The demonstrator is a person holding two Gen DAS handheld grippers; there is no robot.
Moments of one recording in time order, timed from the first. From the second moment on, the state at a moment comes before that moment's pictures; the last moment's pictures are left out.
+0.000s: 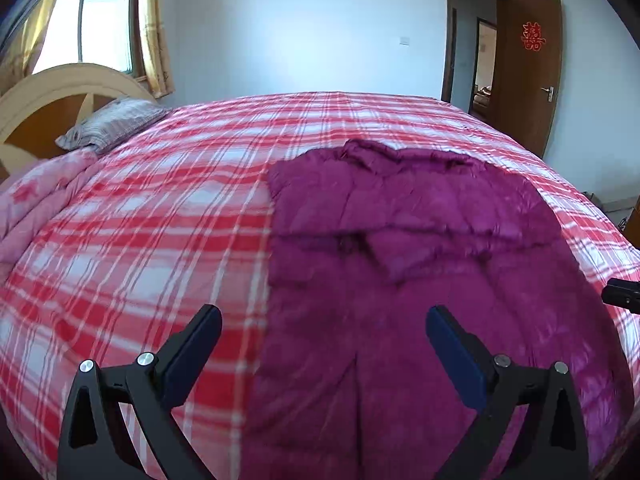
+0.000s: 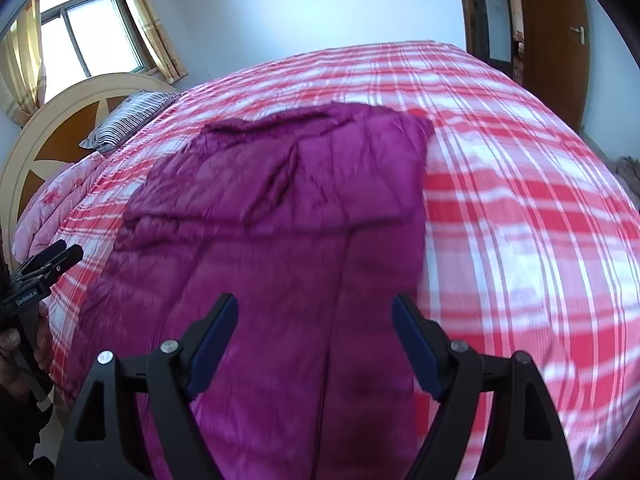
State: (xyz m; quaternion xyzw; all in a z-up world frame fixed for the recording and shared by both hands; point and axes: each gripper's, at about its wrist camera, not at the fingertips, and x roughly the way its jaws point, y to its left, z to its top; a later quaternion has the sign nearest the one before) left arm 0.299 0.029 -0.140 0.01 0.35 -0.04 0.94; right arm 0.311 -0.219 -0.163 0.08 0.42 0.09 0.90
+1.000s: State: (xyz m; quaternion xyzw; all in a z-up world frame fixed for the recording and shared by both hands) left arm 0.169 0.070 -0.223 -0.01 0.41 -0.06 0.91; right arm 0.152 -0.240 -0.228 0.11 0.44 0.03 0.89
